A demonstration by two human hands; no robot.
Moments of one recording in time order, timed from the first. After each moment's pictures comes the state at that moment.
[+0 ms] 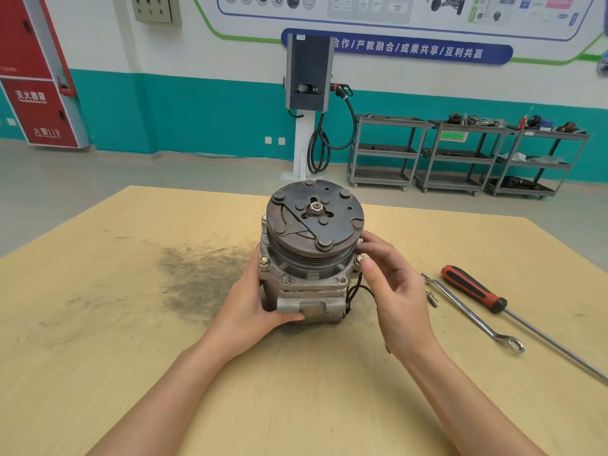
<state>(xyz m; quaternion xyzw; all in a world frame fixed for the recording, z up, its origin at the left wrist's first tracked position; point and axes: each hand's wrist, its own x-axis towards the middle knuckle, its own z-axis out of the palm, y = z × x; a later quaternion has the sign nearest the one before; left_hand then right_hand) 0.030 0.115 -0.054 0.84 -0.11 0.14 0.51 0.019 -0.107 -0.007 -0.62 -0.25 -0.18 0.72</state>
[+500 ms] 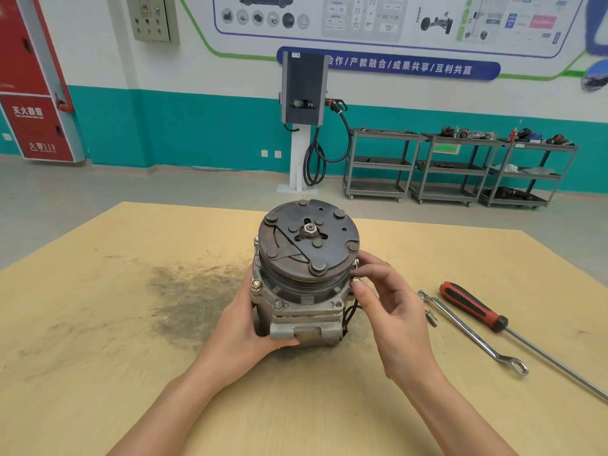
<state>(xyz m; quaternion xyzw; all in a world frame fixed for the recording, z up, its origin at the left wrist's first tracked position) 0.032 0.117 -0.057 0.84 -0.11 0.15 0.51 0.019 -0.106 -0.005 -0.62 -0.25 -0.19 0.72</state>
